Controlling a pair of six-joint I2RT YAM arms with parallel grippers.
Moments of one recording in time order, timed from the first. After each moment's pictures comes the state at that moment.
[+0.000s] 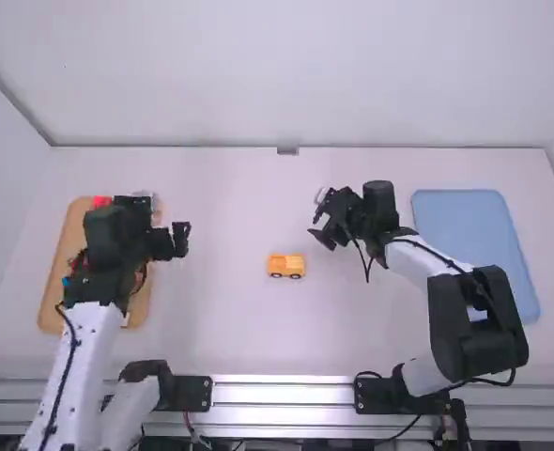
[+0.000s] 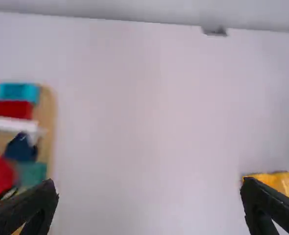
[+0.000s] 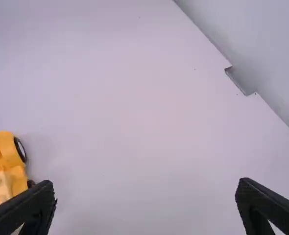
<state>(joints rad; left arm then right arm) 0.16 0.91 0.74 -0.51 0.20 -0.06 0.22 1.64 0.81 0.14 -0.53 -0.71</state>
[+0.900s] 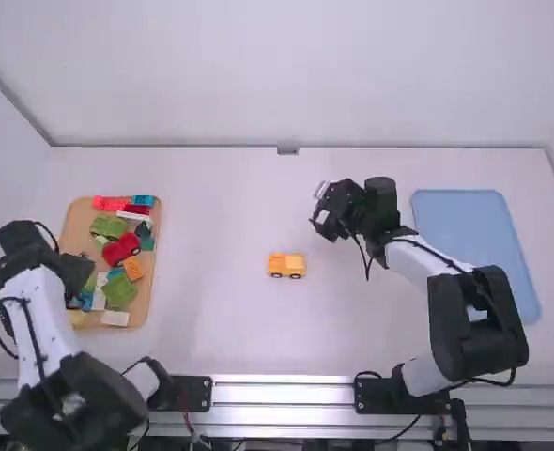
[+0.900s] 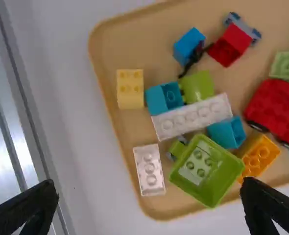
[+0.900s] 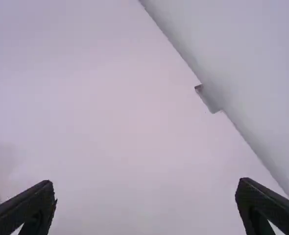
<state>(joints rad) 0.78 1.23 0.97 -0.99 -0.21 -0.58 0.22 1.64 0.81 0.25 -0.49 -0.76</state>
